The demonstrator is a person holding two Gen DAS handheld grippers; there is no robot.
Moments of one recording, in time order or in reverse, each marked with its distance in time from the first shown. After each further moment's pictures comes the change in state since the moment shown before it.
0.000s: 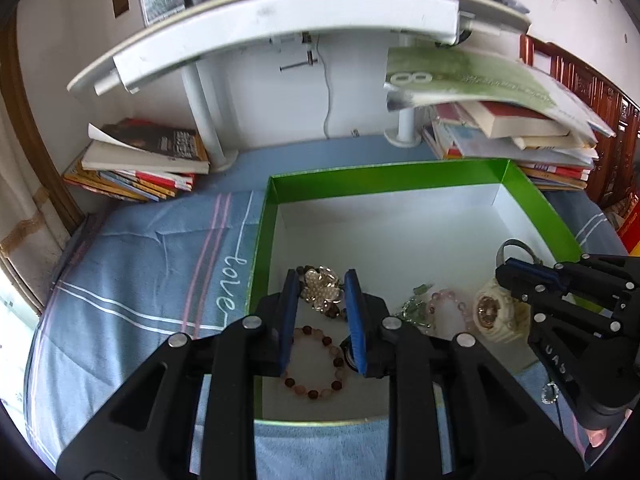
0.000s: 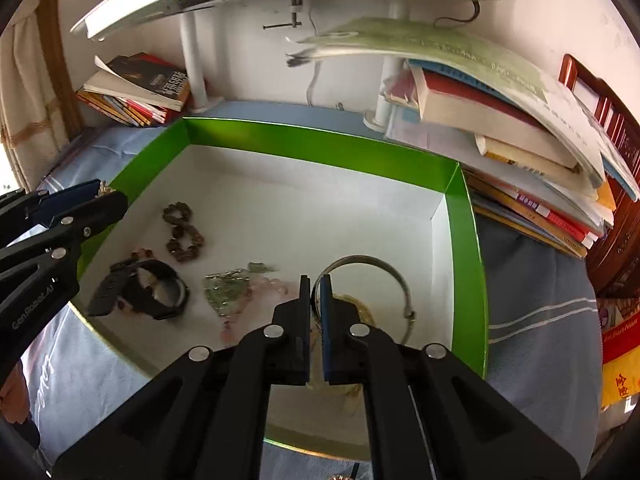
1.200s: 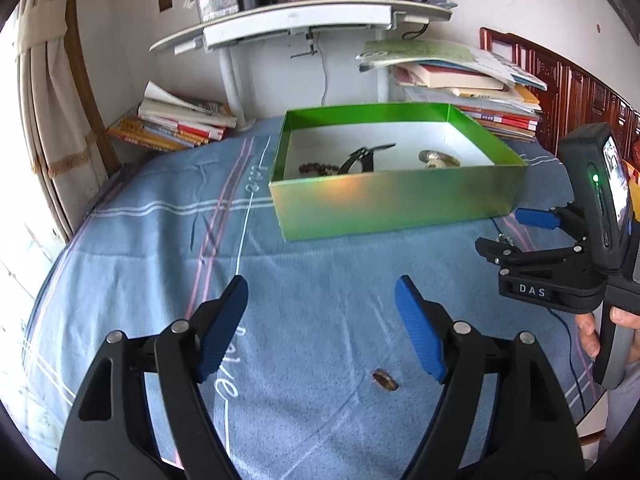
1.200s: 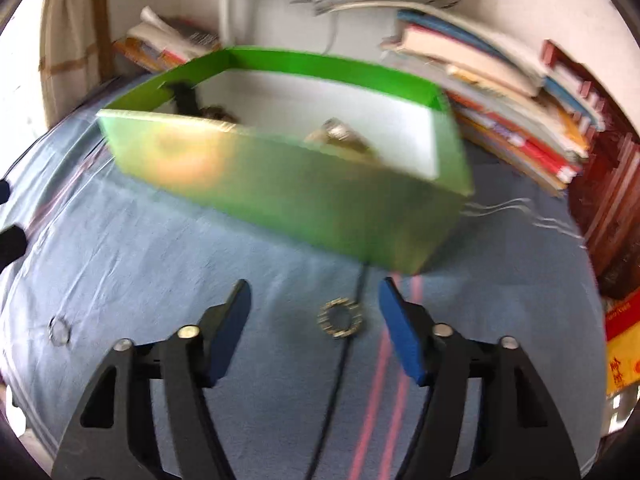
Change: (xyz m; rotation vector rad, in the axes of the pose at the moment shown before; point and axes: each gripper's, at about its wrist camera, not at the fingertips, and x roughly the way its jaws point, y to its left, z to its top) left arm -0.120 0.001 -0.137 -0.006 -0.028 -0.006; right arm -0.041 0.016 -0.116 -0.101 0.029 0.029
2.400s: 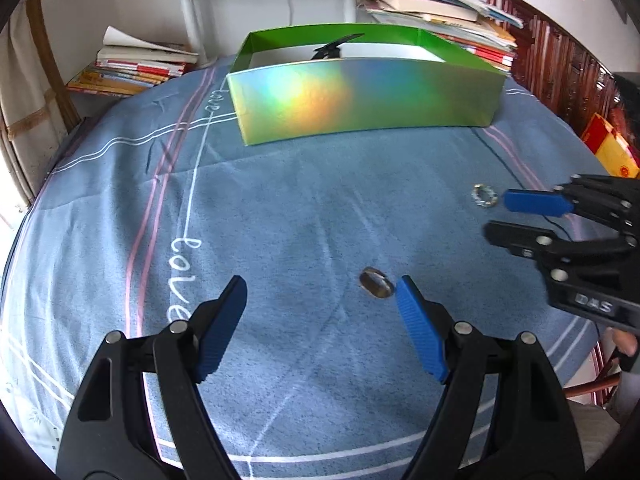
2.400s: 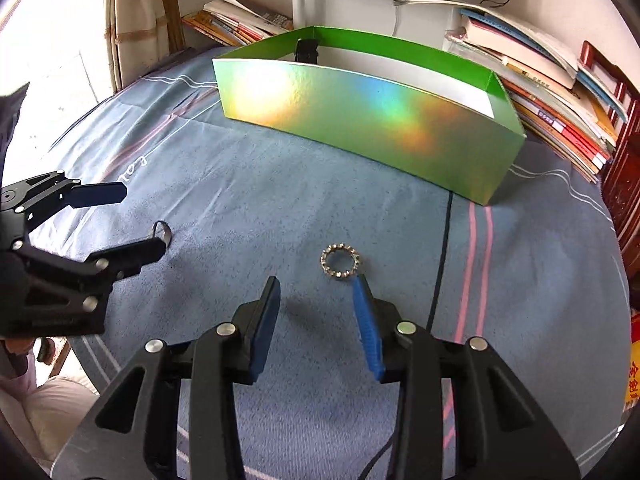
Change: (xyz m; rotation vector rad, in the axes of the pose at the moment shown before) left arm 0.025 -0.005 -0.048 0.052 0.188 -0.112; right arm -0.042 0.044 -0.047 -0.059 0.033 0.133
